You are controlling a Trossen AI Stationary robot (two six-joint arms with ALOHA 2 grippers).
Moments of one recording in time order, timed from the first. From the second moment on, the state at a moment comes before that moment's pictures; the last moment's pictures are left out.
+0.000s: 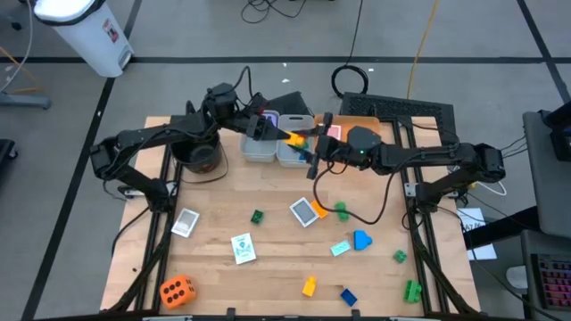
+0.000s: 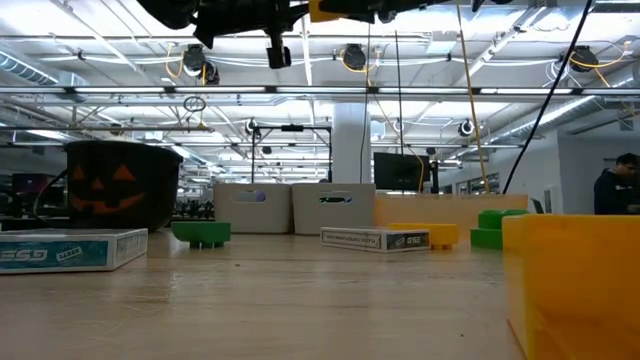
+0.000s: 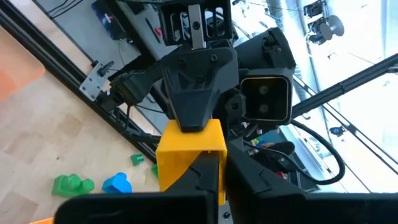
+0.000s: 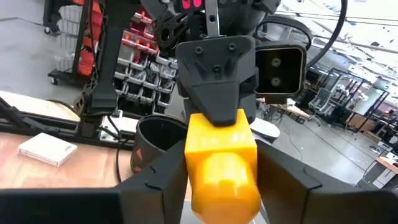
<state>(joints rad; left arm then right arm) 0.49 1.47 1.15 0.32 0.82 -1.00 -0.12 1.37 1.04 0.36 0.18 -0.38</state>
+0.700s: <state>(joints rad) 0.49 1.47 1.15 0.32 0.80 -0.97 -0.12 1.37 1.04 0.36 0.18 -0.38</state>
